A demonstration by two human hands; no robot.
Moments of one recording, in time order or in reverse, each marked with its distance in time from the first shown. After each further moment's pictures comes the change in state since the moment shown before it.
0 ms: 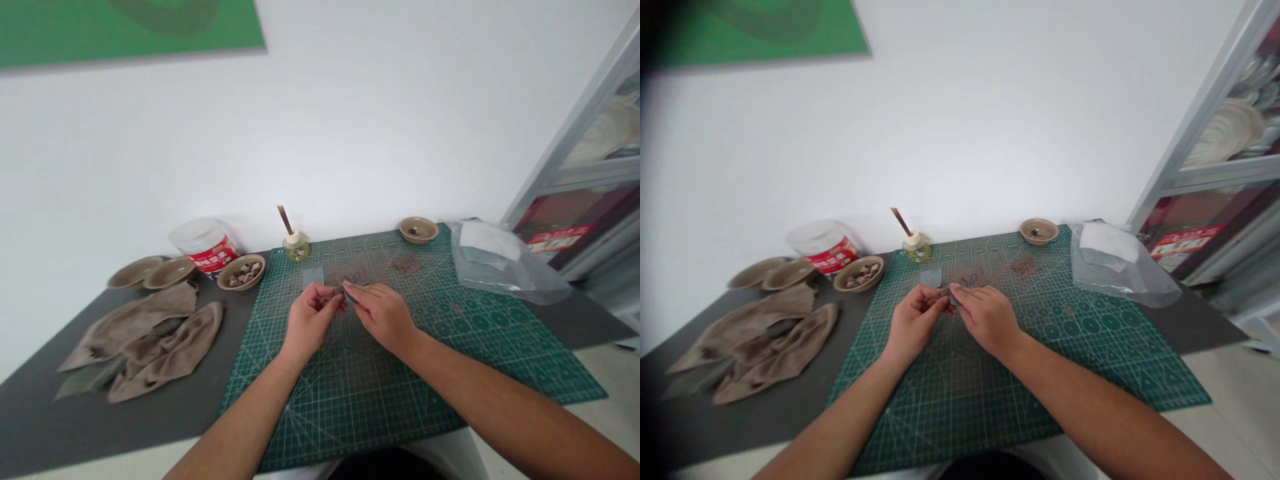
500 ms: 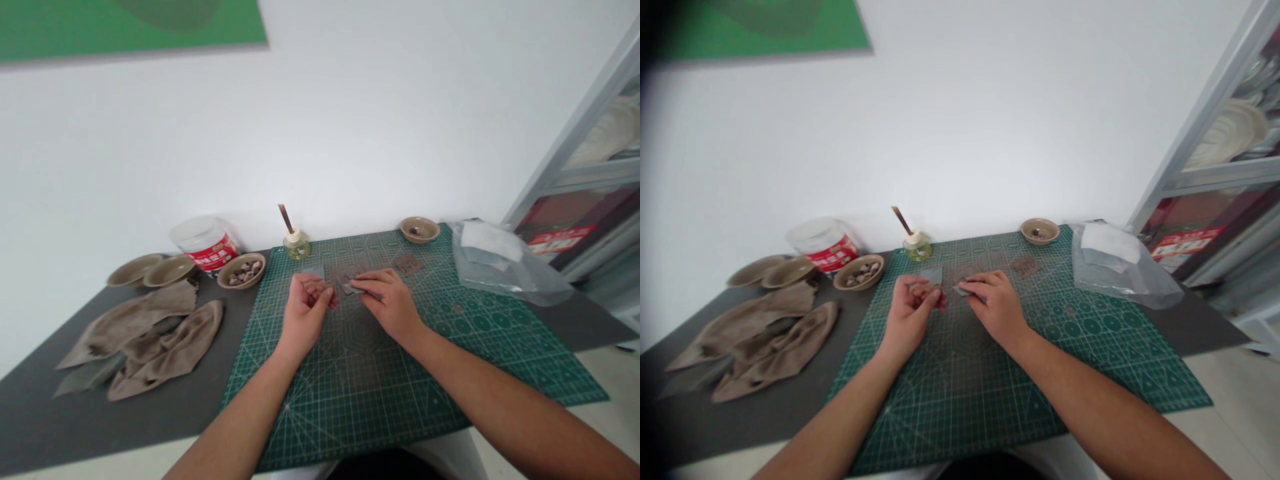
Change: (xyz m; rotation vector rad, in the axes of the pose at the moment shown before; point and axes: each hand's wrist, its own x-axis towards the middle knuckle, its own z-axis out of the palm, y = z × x) left_hand 0.007 -0.003 -0.005 -0.128 0.054 0.115; right_hand 0.007 0.012 -0.008 0.160 0.093 0.213
